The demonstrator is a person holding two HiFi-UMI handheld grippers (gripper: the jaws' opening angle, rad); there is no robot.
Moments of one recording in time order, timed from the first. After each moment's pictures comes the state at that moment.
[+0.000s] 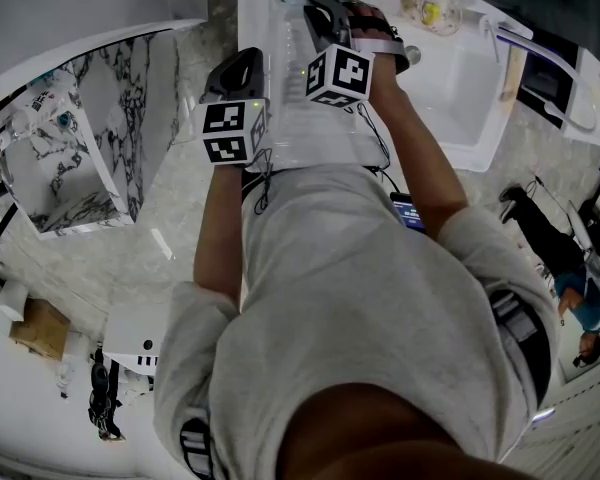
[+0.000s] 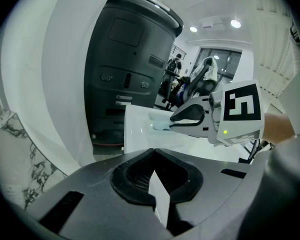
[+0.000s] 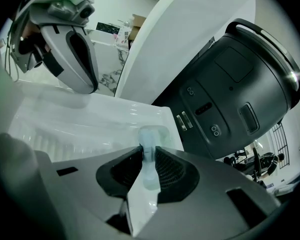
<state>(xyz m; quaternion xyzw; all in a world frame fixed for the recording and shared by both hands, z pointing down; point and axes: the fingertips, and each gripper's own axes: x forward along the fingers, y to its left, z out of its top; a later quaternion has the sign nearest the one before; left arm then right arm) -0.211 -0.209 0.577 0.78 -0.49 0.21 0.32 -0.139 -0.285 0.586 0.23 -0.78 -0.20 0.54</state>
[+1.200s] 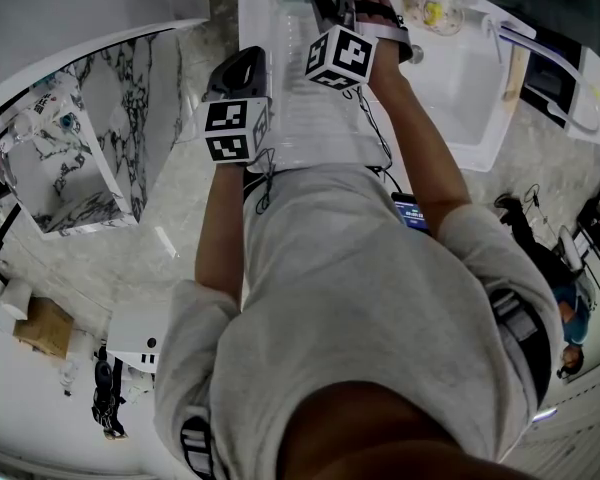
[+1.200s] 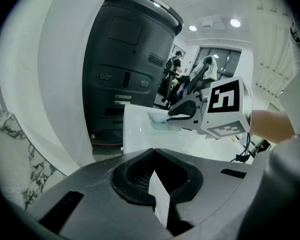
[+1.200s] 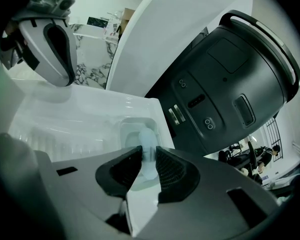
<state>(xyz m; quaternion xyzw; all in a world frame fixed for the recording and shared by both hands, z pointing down) -0.208 -0.213 0.580 0.79 -0.49 0.21 0.32 -0.127 -0.319 0.591 0.27 -0.77 -0.19 0.55</state>
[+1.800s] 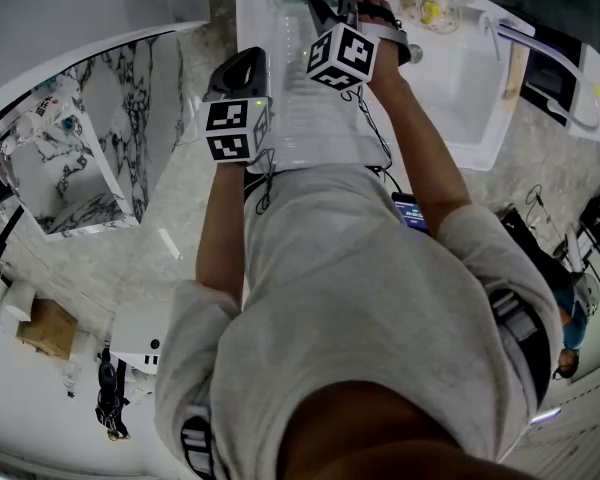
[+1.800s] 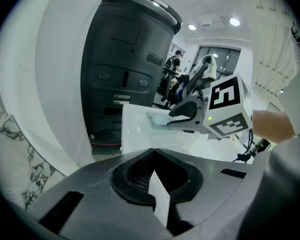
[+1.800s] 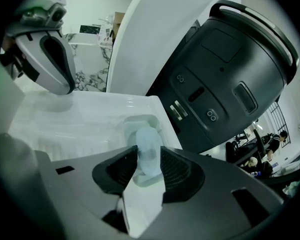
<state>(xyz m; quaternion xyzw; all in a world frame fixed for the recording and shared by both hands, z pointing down) -0.203 -0.213 0.580 0.79 -0.48 0.22 0.32 -0.121 -0.313 0.594 0.28 -0.78 -0.13 0.54</state>
